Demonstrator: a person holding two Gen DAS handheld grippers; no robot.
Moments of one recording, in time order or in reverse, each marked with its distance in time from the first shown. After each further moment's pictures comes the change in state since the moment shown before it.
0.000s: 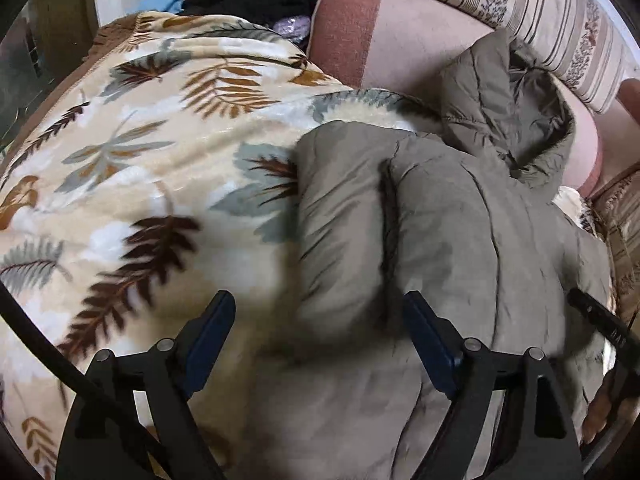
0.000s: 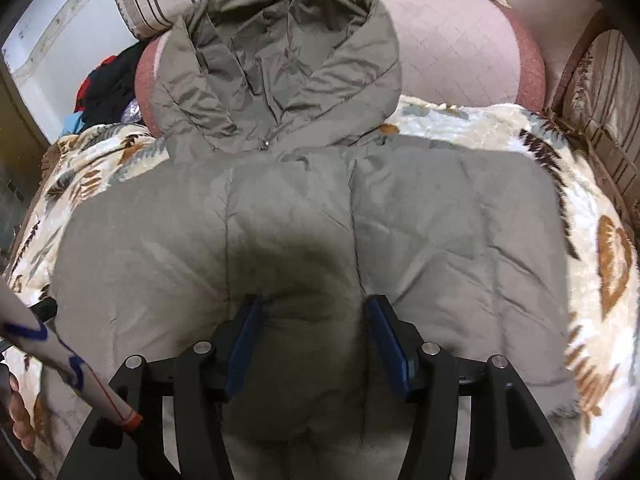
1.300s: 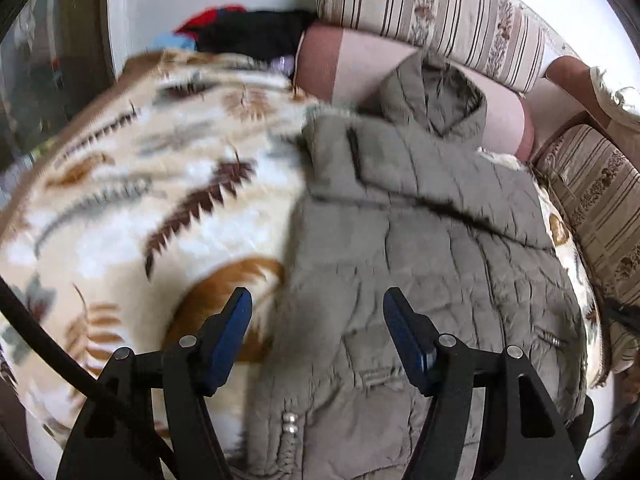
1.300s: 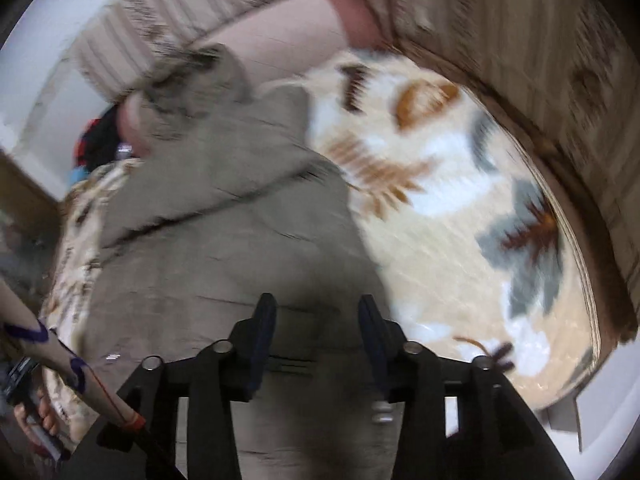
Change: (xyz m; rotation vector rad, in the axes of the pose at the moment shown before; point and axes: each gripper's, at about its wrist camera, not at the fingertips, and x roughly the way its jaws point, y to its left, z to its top) left arm -0.159 0.041 -0.140 0.112 -0.147 -0.069; right arm -0.210 -0.133 -0.171 0.257 -0.011 0.059
